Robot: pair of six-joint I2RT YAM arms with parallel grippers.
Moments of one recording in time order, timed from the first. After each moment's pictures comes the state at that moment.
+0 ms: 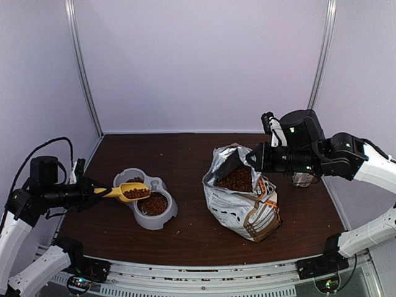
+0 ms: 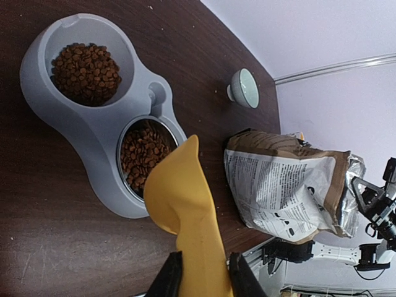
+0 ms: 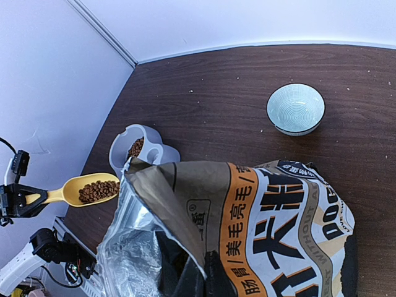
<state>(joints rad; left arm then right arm) -0.23 0.48 0.66 -0.76 0.53 -0.84 1.01 1.16 1.22 -0.63 0.29 0.73</state>
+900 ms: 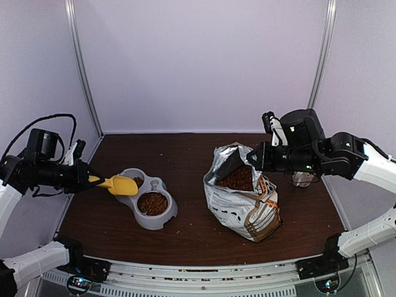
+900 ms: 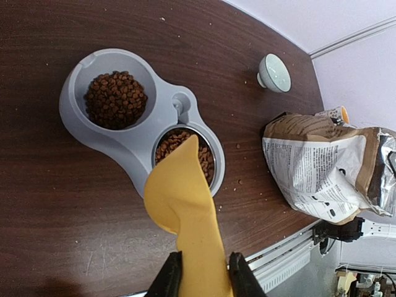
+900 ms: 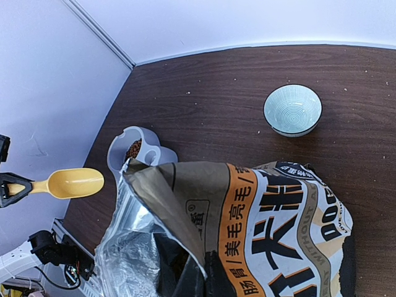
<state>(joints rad) -0.23 0.74 1.00 -1.05 0.42 -0.50 1.00 1.16 1.22 -0.63 0.29 0.73</state>
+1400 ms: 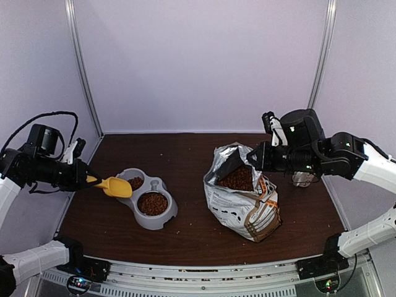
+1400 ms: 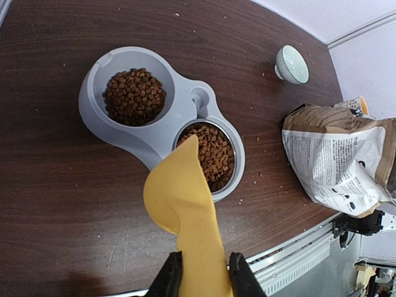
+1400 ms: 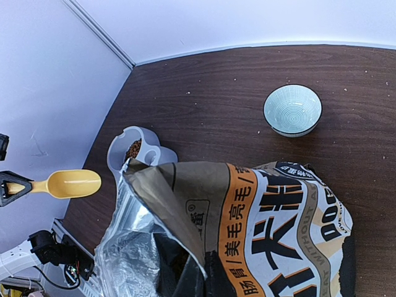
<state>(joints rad) -0.23 0.79 1.08 -1.15 0.36 -0.40 1.00 1.16 1.22 -0.63 0.29 0.73</state>
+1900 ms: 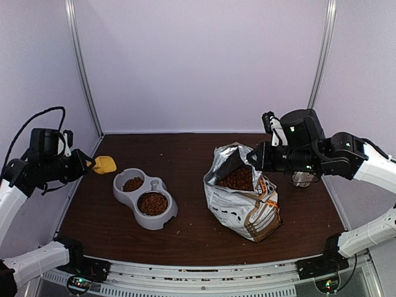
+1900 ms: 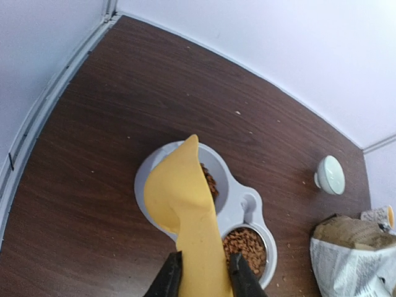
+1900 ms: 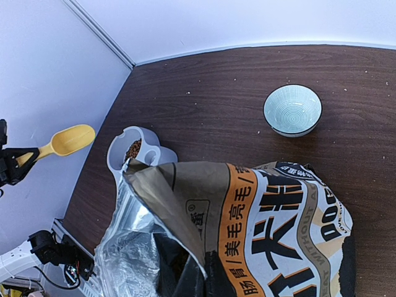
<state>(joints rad) -0.23 0.74 0.93 -0.81 0.02 -0.59 1.00 1.16 1.22 -0.63 0.29 0.73</state>
